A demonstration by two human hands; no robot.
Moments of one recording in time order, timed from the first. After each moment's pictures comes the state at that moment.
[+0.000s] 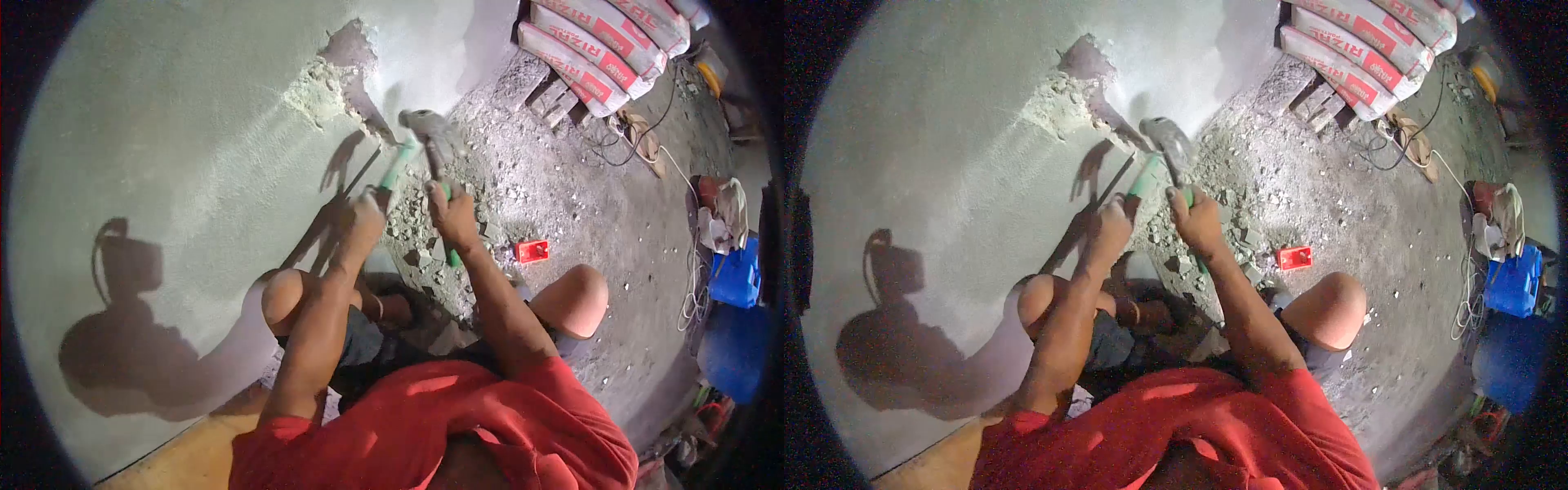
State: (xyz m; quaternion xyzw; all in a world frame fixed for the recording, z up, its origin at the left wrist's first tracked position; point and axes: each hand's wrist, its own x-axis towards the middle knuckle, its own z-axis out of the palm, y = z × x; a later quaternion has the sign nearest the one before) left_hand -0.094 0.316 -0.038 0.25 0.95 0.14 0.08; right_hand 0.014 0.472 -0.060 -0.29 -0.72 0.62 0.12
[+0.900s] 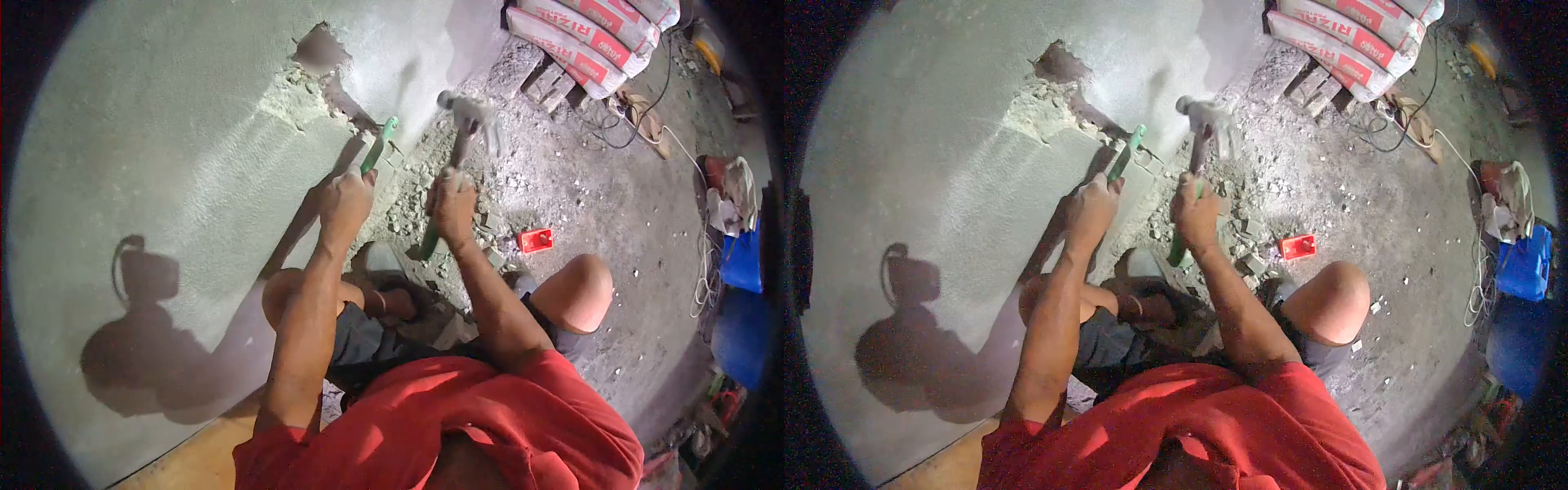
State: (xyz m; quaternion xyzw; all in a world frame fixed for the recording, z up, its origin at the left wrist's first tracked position) left_hand -0.100 0.344 0.023 0.29 0.95 0.10 0.06; right_hand 0.013 0.464 -0.078 -0.32 -0.52 0.75 0.26
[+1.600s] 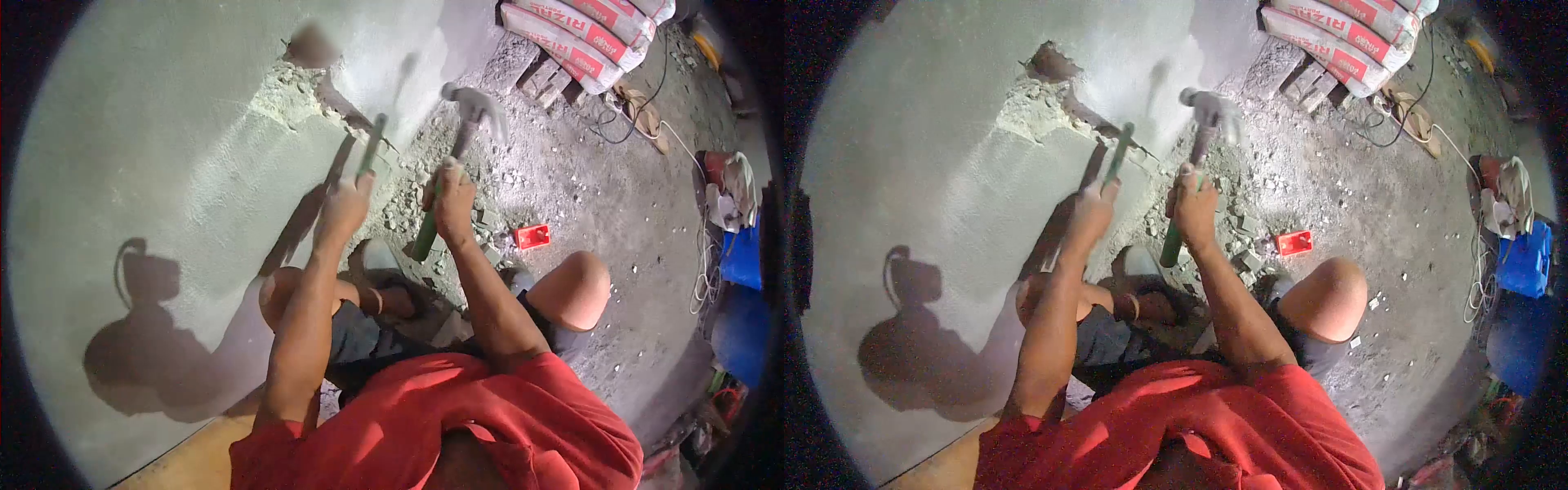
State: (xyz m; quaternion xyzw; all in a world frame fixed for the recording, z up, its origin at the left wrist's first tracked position) left_hand -0.093 0.340 0.009 0.20 0.96 0.15 0.14; right_hand 0.023 0.474 -0.049 -0.31 -0.47 0.77 0.30
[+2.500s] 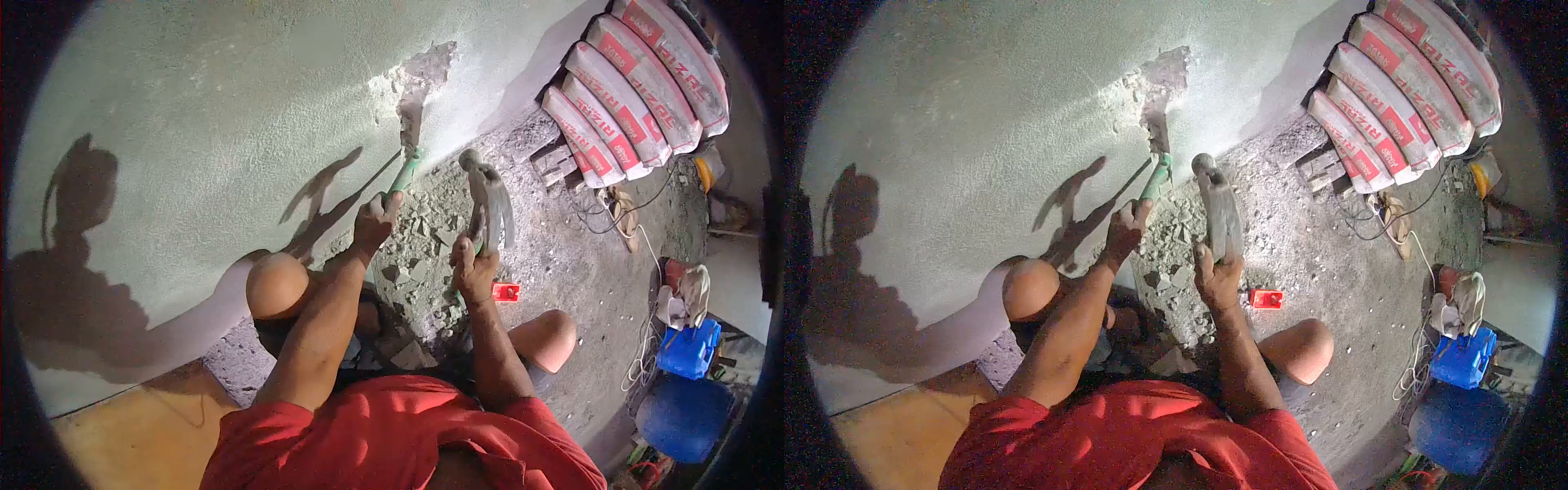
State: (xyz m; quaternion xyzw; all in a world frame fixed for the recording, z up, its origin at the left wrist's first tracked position) left_hand -0.104 0.311 -0.101 0.14 0.89 0.43 0.10; right_hand 0.065 0.460 -0.036 -0.20 -0.73 0.60 0.24
